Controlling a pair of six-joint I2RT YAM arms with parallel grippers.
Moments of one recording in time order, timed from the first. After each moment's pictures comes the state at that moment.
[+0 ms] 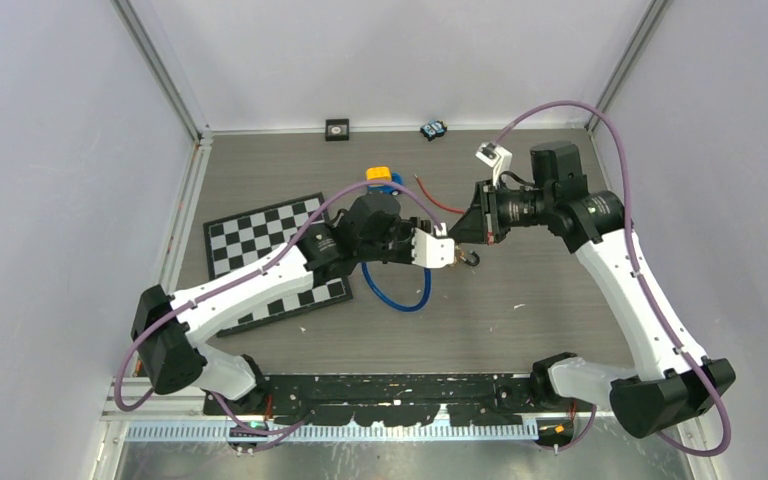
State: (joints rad) left arm -0.95 1.42 1.27 -0.41 0.13 0.84; right arm 0.30 1.19 1.33 -0.84 -0.86 0.21
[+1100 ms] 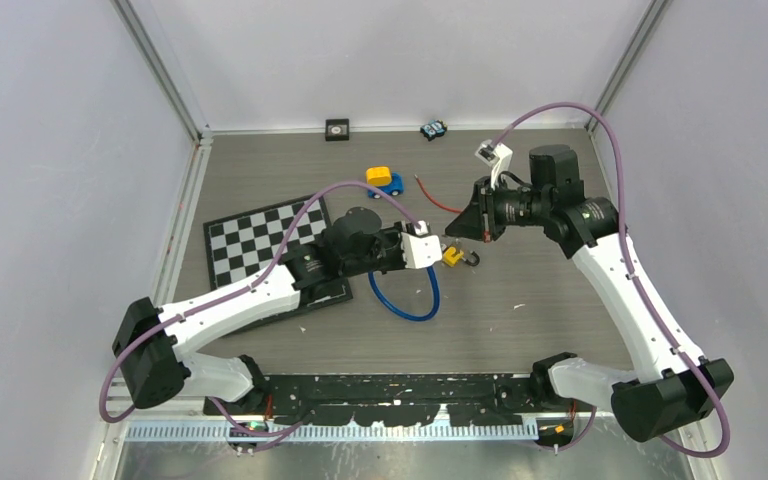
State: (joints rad) left arm -0.96 1.30 1.04 -0.10 0.11 0.64; right arm 0.30 1.16 1.27 -0.74 -0.78 0.09
